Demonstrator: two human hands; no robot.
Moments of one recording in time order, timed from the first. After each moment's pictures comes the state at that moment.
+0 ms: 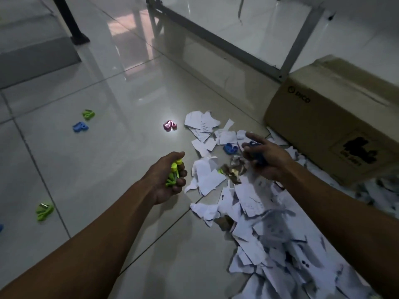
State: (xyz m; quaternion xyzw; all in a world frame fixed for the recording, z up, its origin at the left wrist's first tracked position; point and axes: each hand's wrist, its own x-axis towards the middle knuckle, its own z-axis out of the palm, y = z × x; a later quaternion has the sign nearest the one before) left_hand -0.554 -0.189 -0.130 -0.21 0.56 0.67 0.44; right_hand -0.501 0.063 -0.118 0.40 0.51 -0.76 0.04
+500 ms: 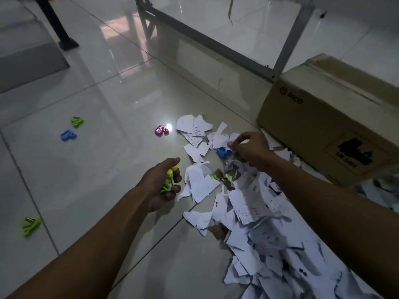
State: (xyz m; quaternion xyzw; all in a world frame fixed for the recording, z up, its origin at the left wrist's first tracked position) left_hand -0.558 -0.175 -0.137 -0.23 0.60 0.65 0.41; right_hand -0.535 0.070 -0.134 0.35 0.81 -0.46 0.02
